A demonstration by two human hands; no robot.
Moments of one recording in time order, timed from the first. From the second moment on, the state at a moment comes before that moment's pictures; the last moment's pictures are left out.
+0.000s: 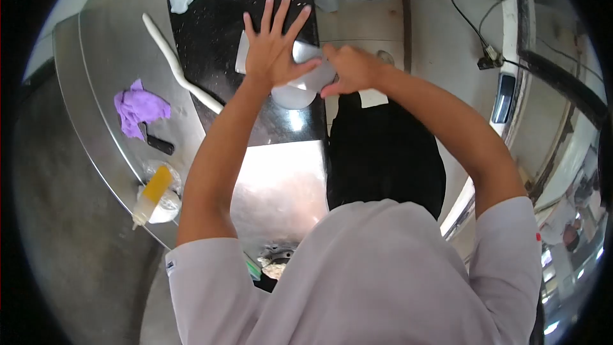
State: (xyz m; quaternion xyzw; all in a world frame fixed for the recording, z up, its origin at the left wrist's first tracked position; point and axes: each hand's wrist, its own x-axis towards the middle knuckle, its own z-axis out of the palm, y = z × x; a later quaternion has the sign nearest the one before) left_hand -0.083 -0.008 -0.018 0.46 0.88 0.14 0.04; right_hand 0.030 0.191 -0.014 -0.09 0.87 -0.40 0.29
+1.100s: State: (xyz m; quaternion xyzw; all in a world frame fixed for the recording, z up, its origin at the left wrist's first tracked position) left_hand -0.066 -0.036 0.028 0.62 0.76 -0.02 0.19; right_hand 0.275 0.207 0.028 0.11 0.83 -0.45 0.30
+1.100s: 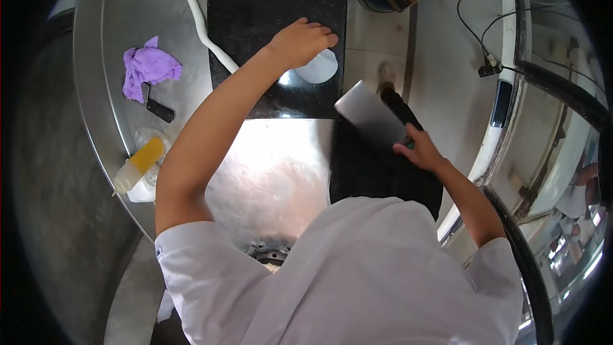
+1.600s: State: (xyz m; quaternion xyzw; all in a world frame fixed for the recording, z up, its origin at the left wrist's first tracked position) left_hand -0.075 -0.030 0.069 0.56 0.77 0.07 0.30; right_hand 0.082 0.172 -0.026 -0.11 0.86 -0.47 0.18
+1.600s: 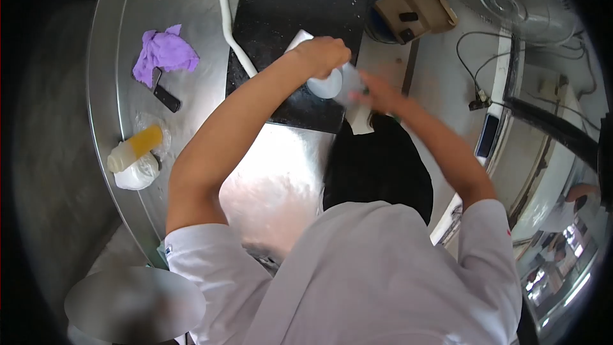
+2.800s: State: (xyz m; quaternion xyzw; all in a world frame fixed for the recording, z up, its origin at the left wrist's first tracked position) left_hand 0.064 -0.133 0.015 -0.35 0.80 0.48 -0.09; right_hand -0.154 0.192 0.053 -0.37 0.76 -0.35 0.39
